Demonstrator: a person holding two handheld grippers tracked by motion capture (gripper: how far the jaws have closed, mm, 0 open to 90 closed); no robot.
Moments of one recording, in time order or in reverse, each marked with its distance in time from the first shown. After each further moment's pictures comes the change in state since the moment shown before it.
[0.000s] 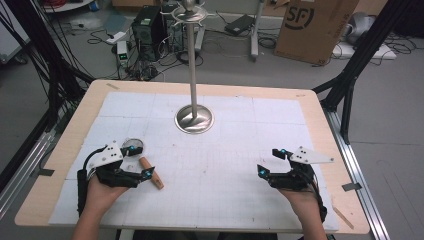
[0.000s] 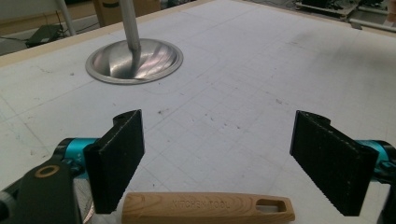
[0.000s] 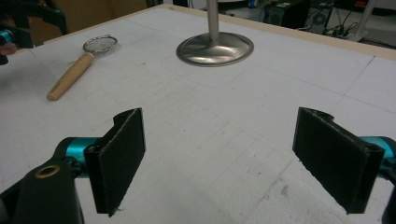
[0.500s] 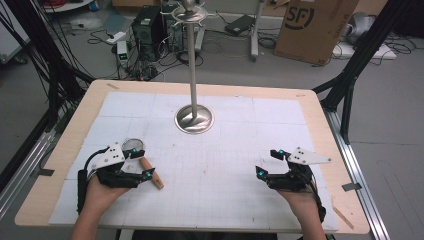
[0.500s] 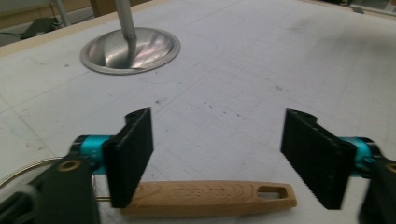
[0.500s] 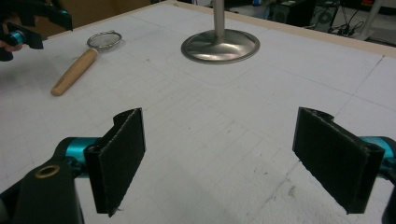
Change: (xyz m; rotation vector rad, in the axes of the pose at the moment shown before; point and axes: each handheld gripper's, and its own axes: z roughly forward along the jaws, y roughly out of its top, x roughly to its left) left arm 0.000 -0.004 0.001 0.040 -0.022 0.020; right arm 0.003 -0.001 0.003 0.010 0.013 -0.008
